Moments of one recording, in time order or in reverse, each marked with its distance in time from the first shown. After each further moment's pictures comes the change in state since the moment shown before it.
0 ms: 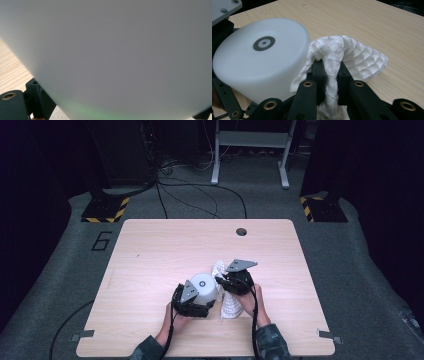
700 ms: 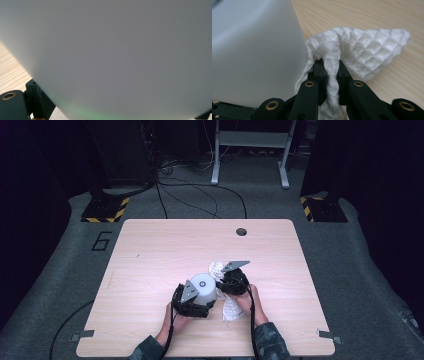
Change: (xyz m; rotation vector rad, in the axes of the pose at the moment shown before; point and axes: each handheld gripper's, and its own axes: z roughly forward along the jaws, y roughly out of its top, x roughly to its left) left arm 0.000 0.000 0.000 0.001 -0.004 0.003; right arm -0.012 -0.016 0.032 0.151 0.058 0.057
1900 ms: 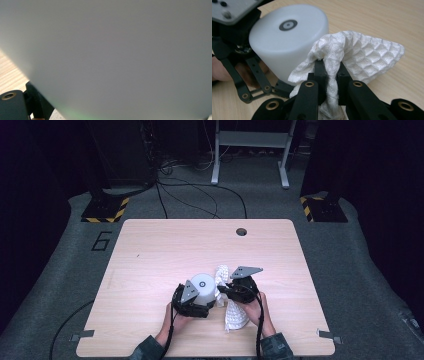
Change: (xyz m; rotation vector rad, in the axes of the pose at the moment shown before) left arm -0.001 0.000 0.000 0.000 -0.005 -0.007; right arm 0.026 -0.006 -0.051 -0.110 0.002 -0.007
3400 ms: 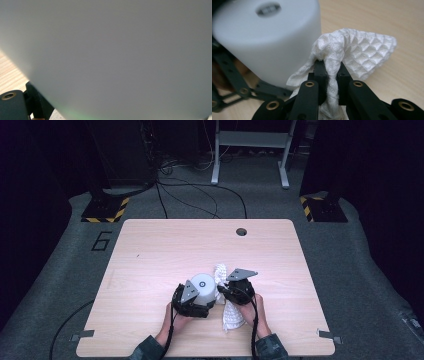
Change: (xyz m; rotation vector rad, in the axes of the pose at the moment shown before) left arm 0.000 0.000 0.000 0.000 0.000 -0.001; right arm 0.005 -0.008 0.016 0.018 -0.101 -0.011
